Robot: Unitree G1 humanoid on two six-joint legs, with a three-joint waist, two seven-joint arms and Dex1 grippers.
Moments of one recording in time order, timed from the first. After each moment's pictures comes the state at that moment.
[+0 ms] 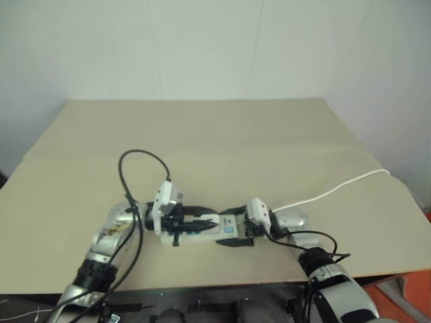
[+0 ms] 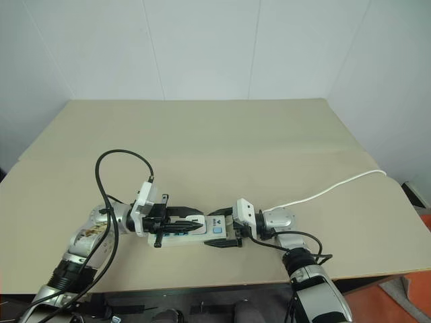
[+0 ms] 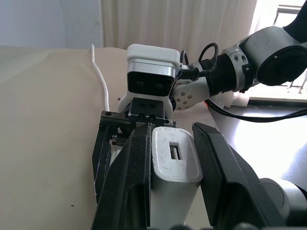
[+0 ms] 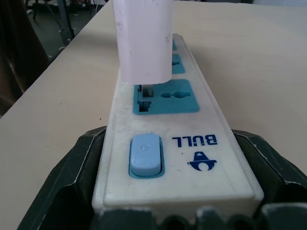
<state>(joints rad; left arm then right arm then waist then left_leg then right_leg) -0.39 0.51 -0.13 0.04 -0.50 0.19 -1.33 -0.60 -0.26 0.19 0.77 0.18 -0.45 1.41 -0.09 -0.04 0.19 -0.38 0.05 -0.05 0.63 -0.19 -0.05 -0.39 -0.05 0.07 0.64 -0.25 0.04</state>
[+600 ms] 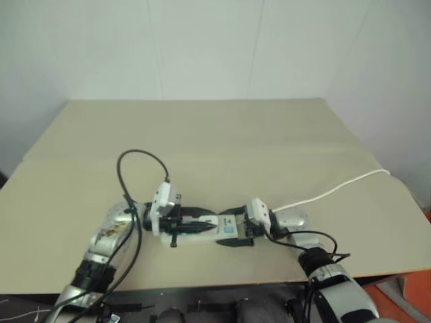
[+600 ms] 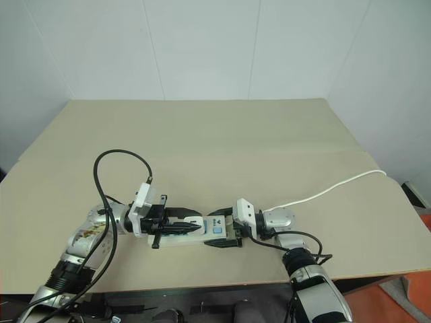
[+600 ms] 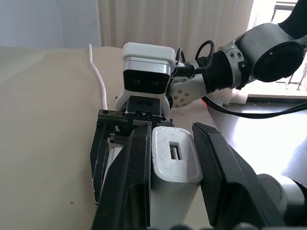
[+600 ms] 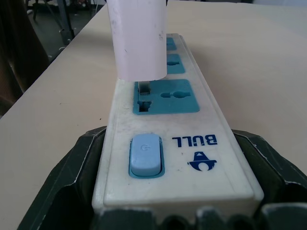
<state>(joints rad) -0.38 0.52 -0.13 0.04 -0.50 0.18 -1.35 -0.60 -0.26 0.19 0.77 0.18 -0.45 1.41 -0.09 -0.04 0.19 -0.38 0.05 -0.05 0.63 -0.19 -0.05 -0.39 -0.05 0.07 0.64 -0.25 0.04</state>
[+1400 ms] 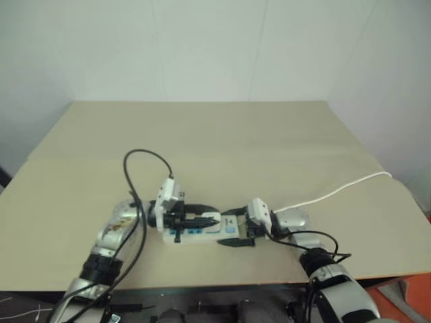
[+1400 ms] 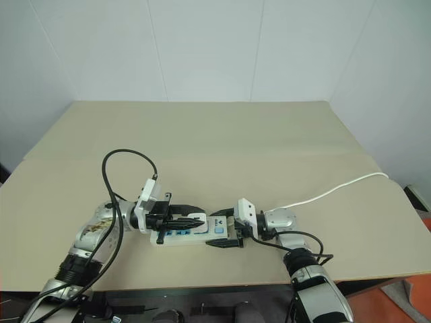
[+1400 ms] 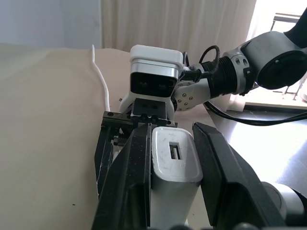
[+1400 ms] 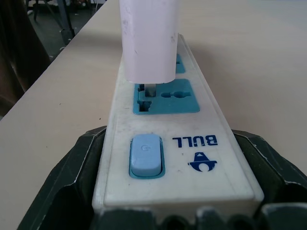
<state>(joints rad) -0.45 0.48 -0.15 0.15 -0.50 0.20 -1.38 -0.60 -0.27 0.18 0.77 0.18 -0.44 1.41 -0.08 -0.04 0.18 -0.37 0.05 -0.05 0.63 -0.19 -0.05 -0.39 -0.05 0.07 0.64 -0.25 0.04</state>
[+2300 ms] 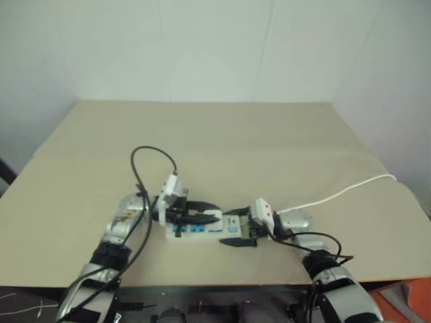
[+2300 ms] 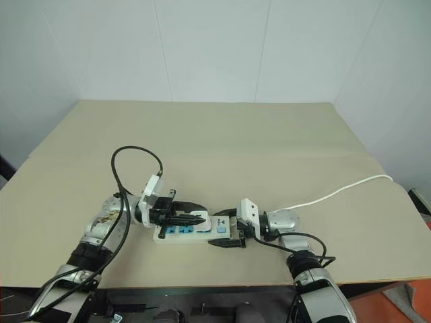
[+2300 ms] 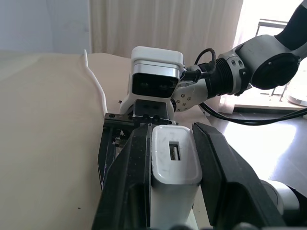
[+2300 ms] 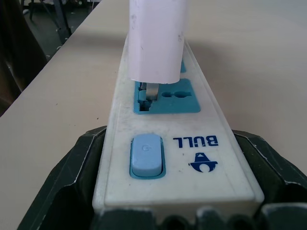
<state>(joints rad) -0.56 0.43 -0.16 0.35 -0.49 0.11 -1.48 -0.57 -0.28 0.18 0.73 0.18 -0.41 1.39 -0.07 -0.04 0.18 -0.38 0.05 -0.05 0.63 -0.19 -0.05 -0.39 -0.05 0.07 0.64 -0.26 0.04</state>
